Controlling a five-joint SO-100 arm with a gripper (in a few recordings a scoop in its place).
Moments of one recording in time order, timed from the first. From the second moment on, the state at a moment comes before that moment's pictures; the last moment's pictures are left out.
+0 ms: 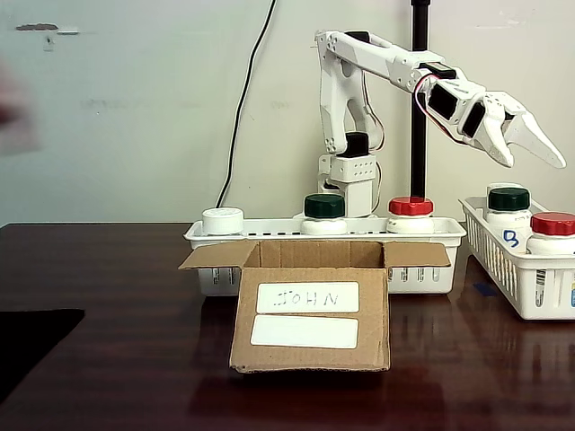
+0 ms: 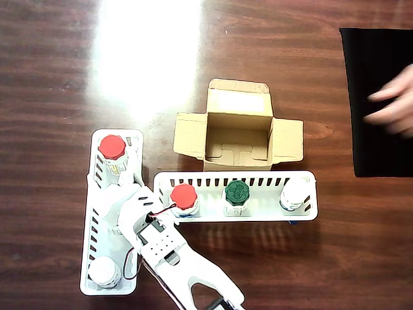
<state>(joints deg) -33.3 101.7 112.1 4.2 86.4</state>
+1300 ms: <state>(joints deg) -28.5 72.0 92.2 1.0 83.1</state>
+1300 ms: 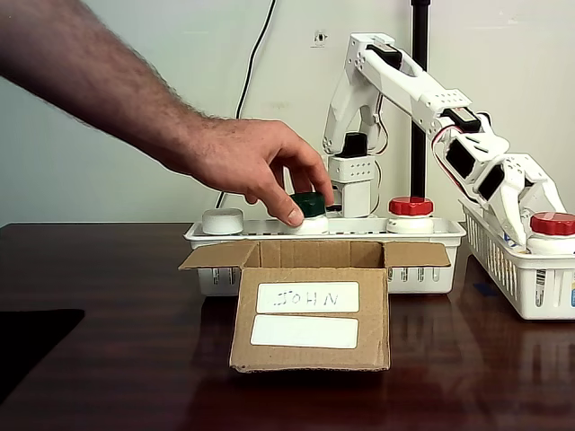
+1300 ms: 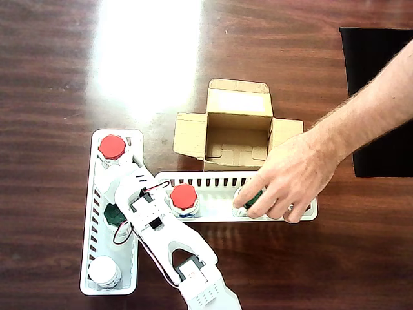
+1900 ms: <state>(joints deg) -28.6 71.3 83.0 11.2 81.3</state>
